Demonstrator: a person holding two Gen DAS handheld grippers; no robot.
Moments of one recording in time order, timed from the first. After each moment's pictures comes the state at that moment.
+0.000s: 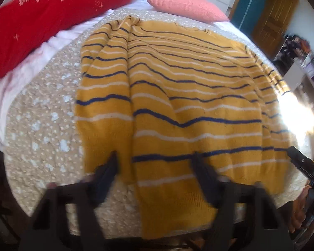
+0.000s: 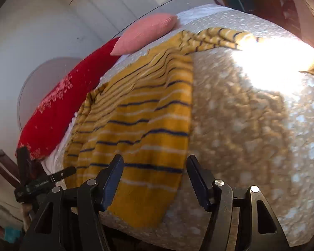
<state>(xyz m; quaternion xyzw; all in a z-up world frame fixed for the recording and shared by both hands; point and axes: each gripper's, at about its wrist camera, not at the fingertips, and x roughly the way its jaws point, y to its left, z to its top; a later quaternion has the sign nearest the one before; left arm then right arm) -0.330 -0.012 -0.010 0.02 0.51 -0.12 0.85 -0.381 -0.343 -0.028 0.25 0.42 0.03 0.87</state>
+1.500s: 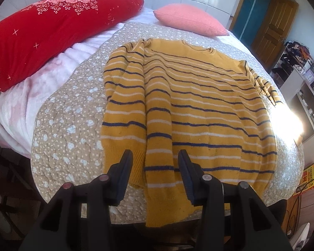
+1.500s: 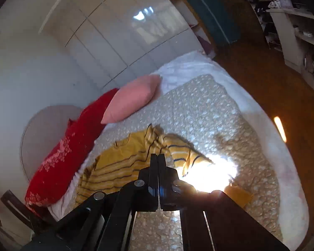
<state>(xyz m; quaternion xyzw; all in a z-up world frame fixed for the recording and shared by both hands) -0.345 0.014 0.037 -0.01 0.49 -0.12 0.87 -0.424 -0.563 0.114 0.30 0.28 -0.08 0.91</state>
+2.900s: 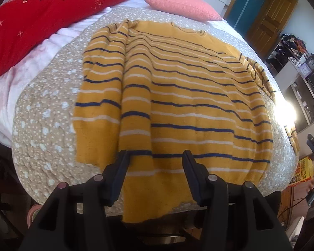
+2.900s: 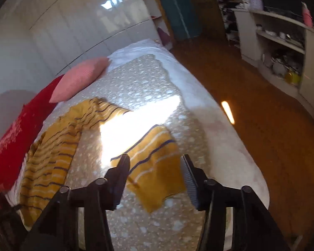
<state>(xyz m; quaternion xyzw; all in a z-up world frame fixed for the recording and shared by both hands) -0.345 -0.015 0.011 -0.02 0.53 -0.15 0.84 -0.507 -0.533 0.026 0.21 0.37 -0.13 0.90</state>
